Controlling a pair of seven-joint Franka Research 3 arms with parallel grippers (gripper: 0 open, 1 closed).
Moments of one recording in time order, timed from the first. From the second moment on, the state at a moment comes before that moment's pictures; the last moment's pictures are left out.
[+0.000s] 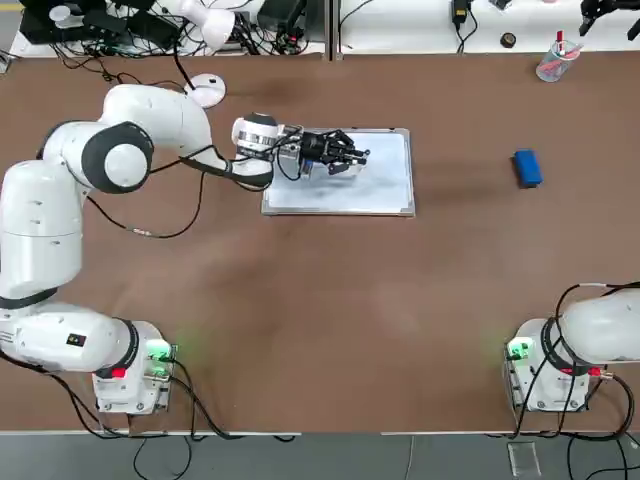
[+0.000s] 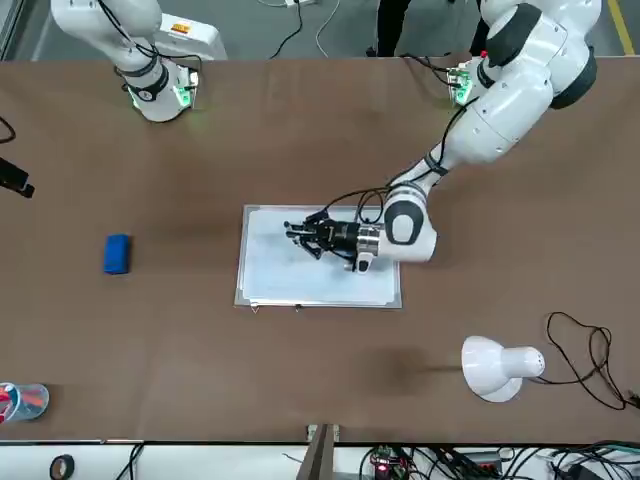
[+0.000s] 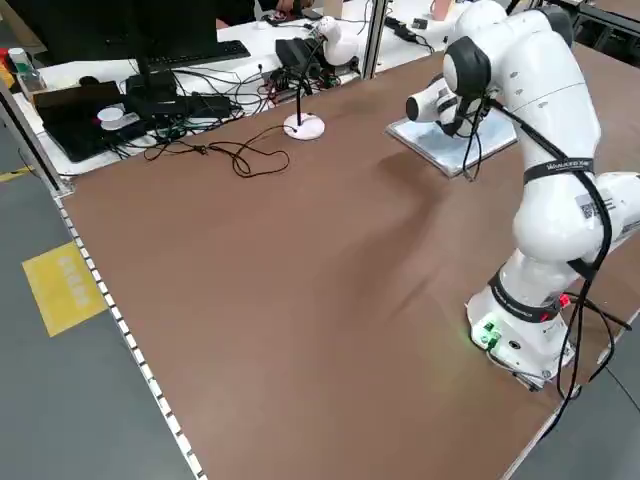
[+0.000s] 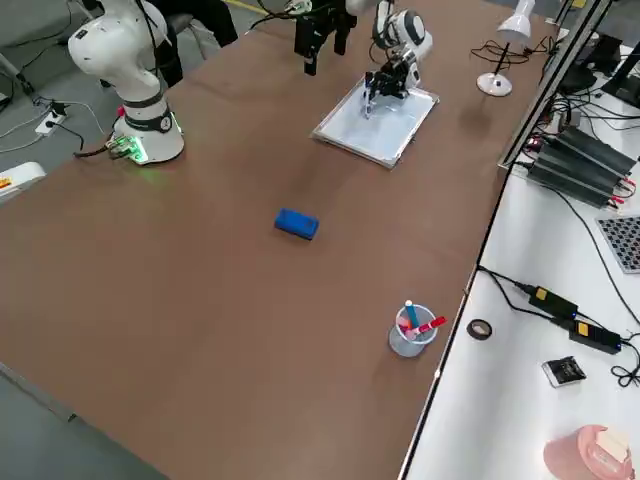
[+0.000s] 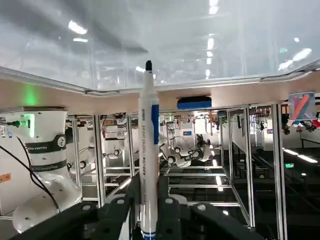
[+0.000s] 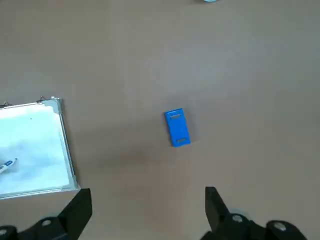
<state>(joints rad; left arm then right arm) -0.24 0.95 -0.47 -1.60 -1.56 2.19 -0.54 0.02 0.00 -0.04 -1.57 0.01 1.56 0.13</state>
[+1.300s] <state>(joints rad) -0.22 0.94 -0.44 -1.60 -1.54 2.19 -0.56 0.02 0.00 -0.04 -1.57 0.02 1.55 0.13</state>
